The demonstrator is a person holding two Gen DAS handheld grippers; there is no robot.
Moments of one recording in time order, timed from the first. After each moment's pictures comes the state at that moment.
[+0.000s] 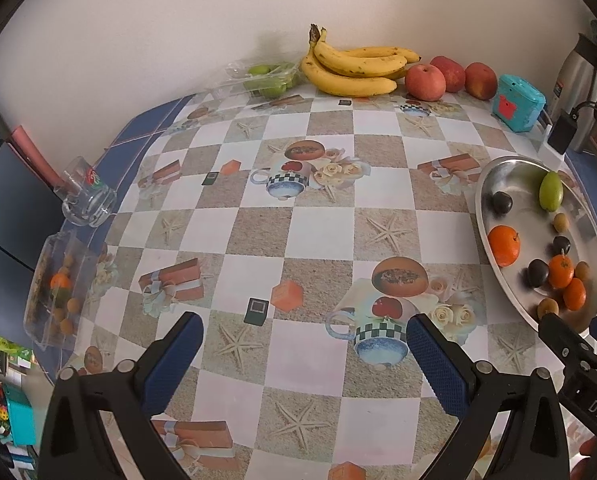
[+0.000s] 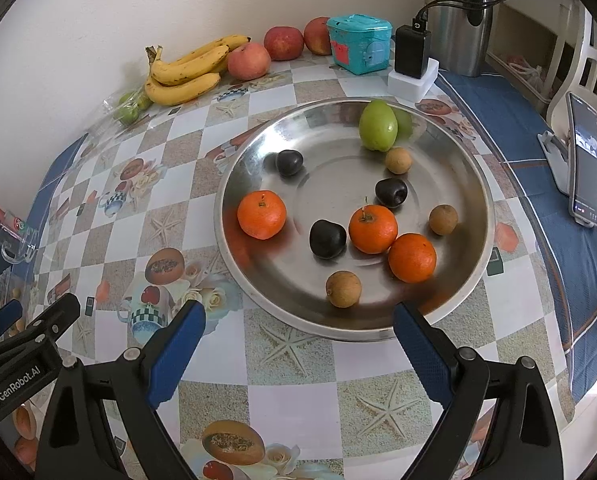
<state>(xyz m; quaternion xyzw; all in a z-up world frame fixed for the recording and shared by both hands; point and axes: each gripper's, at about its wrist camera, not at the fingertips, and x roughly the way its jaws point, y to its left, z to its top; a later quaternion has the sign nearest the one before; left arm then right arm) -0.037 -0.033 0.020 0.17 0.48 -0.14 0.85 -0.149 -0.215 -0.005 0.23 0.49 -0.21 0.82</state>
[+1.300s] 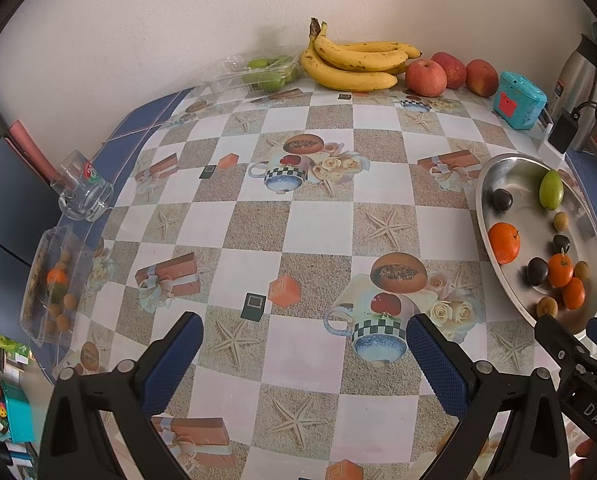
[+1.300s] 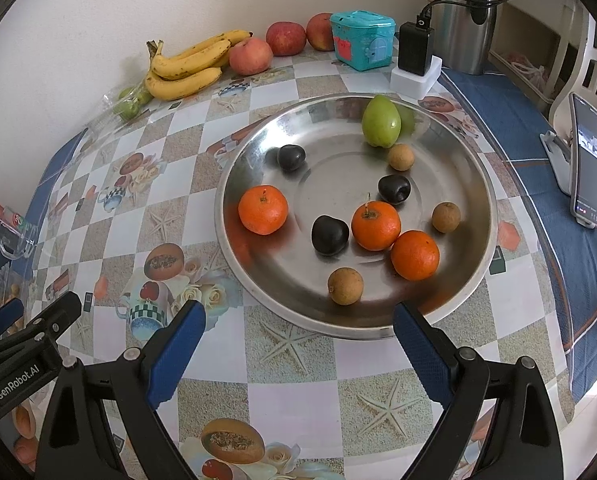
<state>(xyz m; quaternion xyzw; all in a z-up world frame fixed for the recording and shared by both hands) -0.035 -0.032 0.017 0.17 0.49 -0.14 0.84 -0.148 -0.215 -0.007 0.23 0.49 -0.21 0.81</state>
